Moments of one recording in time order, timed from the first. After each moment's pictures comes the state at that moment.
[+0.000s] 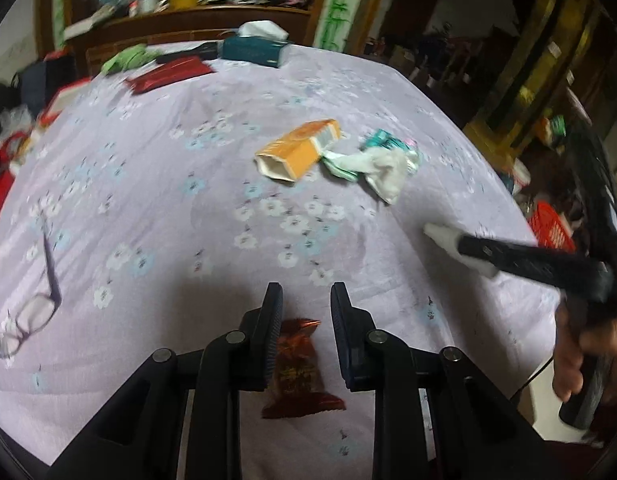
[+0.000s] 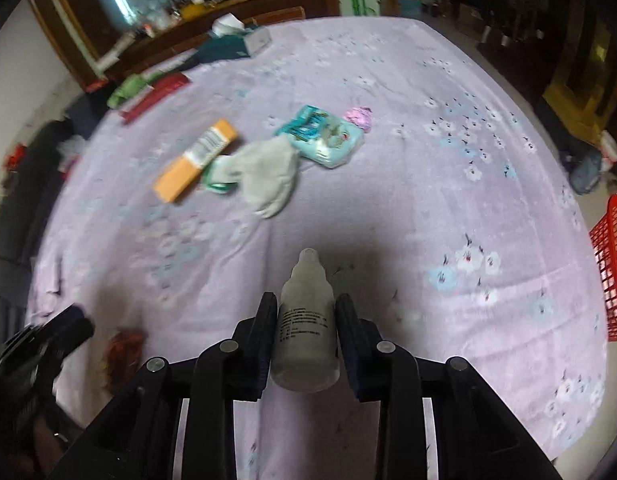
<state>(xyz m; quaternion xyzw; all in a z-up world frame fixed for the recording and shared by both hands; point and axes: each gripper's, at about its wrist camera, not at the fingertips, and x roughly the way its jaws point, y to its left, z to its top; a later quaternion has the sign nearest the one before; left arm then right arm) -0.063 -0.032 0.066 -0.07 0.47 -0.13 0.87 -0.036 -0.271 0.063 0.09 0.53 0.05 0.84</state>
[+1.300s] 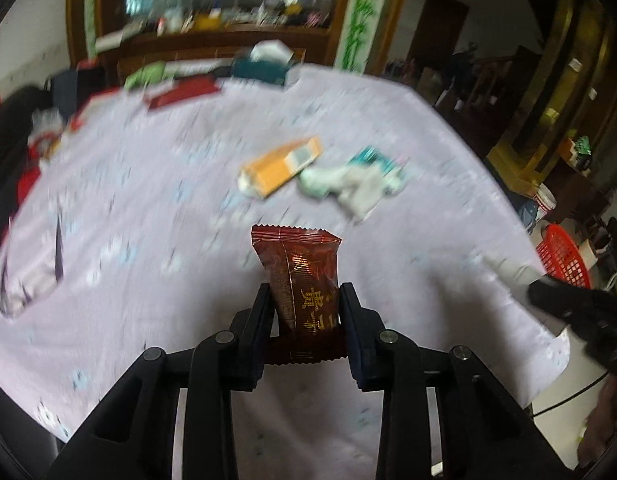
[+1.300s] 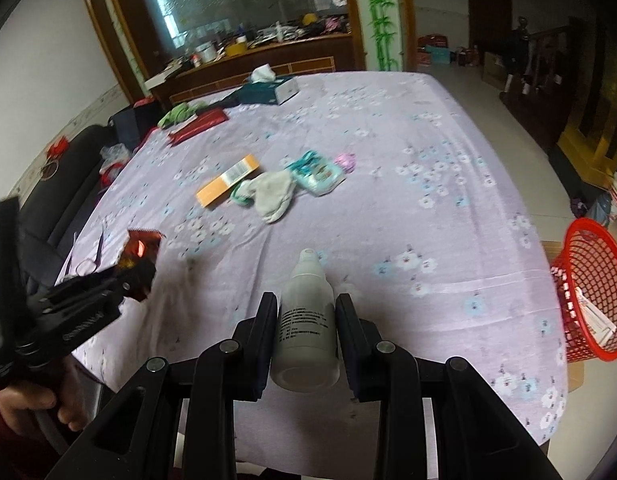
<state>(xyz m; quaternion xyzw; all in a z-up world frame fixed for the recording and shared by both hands) -0.090 -0.107 0.092 -0.05 0.43 -0.07 0.90 -0.111 -0.318 0.113 0.06 0.45 0.09 0.89</state>
